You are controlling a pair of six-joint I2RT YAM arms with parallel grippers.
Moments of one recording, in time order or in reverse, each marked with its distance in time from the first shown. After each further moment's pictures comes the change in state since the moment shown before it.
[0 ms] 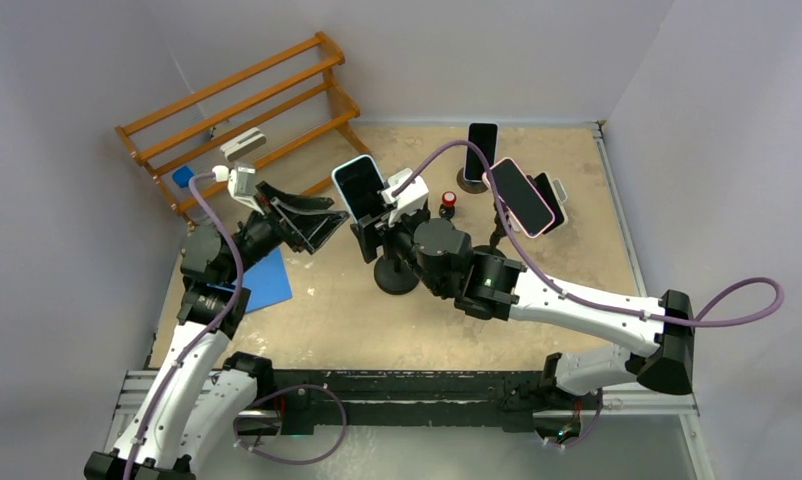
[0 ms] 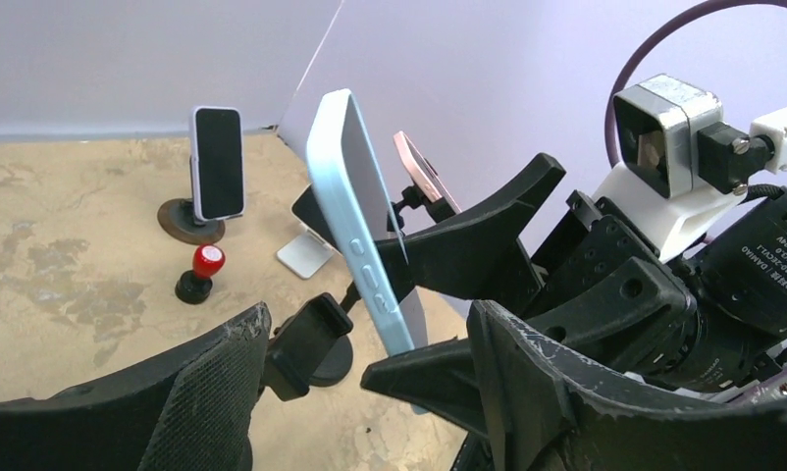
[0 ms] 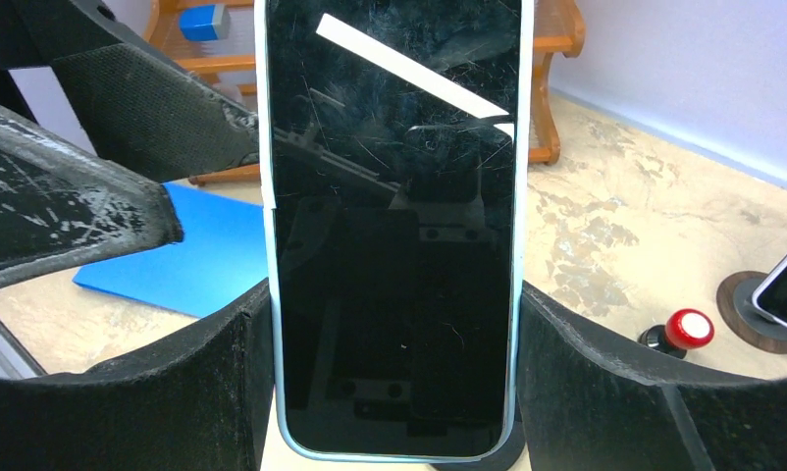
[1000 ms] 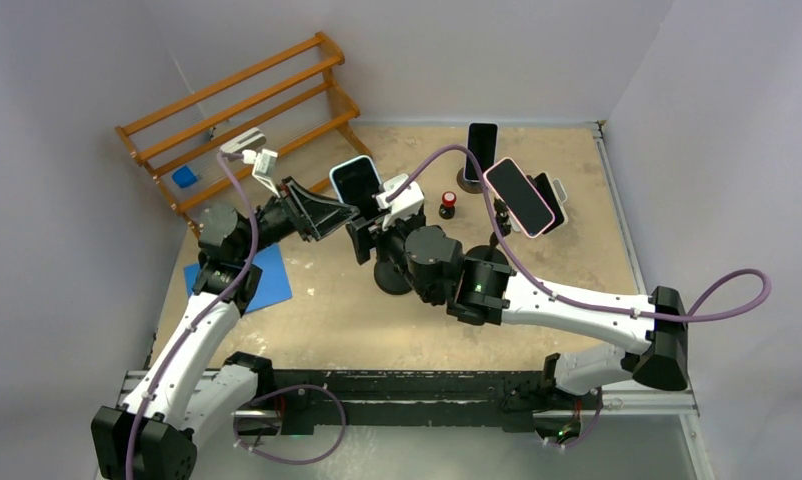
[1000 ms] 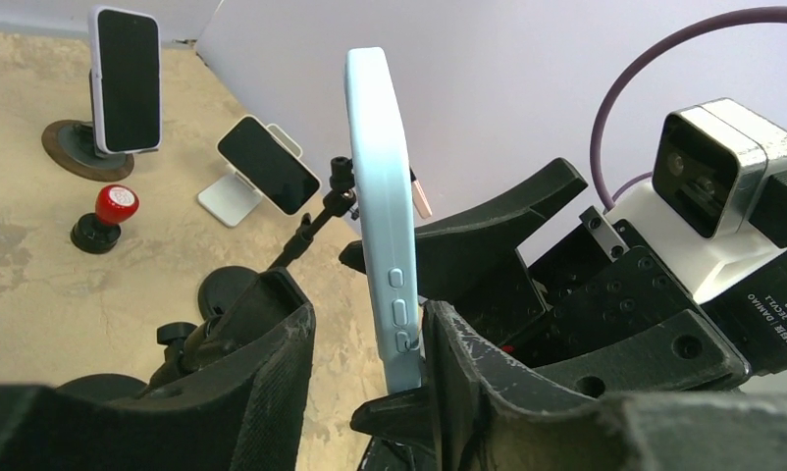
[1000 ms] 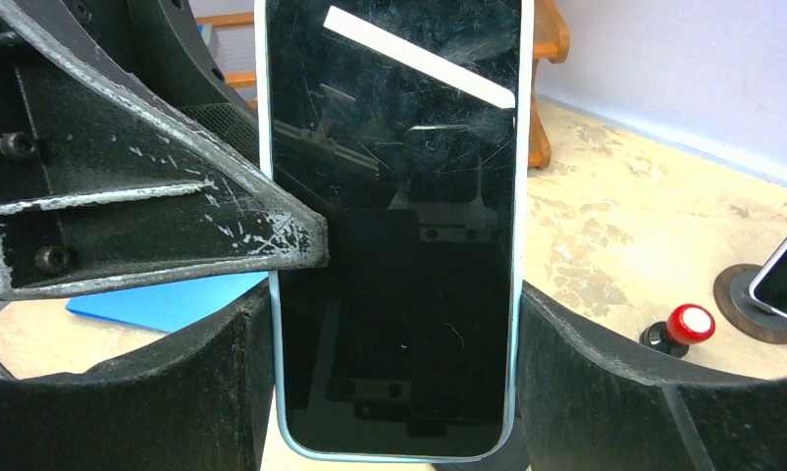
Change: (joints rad) left arm 0.000 0.188 0.018 0.139 0.163 -0.181; right arm 0.055 0.040 0.001 0.067 0.113 0.000
